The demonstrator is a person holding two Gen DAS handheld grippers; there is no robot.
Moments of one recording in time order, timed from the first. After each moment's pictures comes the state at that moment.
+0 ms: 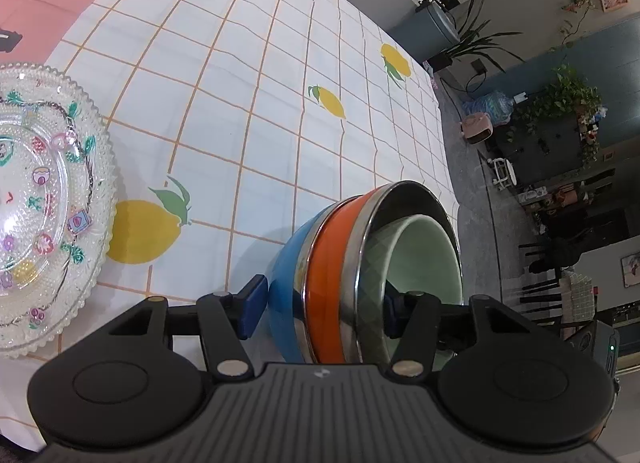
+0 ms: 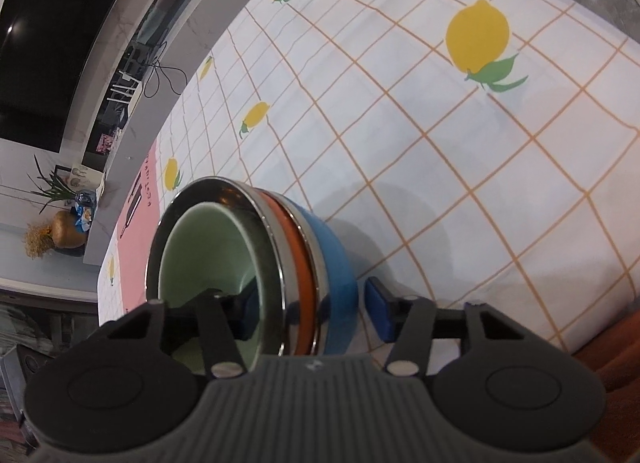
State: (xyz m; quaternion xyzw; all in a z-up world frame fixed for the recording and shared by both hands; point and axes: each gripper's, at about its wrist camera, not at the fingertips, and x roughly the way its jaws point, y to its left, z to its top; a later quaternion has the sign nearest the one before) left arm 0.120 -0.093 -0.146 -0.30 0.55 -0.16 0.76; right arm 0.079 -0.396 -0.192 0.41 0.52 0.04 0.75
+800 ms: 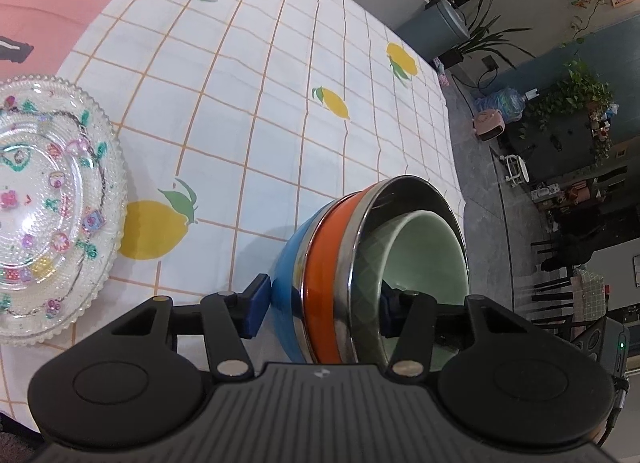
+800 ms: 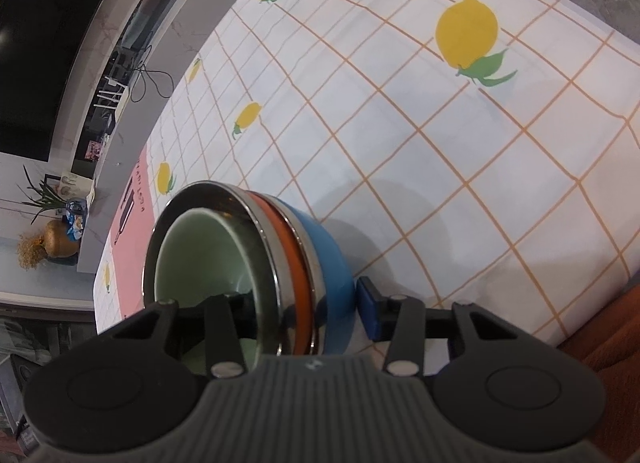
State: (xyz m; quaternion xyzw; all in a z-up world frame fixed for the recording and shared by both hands) left arm 0.121 -0.093 -0.132 -0.29 0.55 -0.15 0.77; right arm 0.083 -0.391 -0.184 0.41 0.53 0.02 0.74
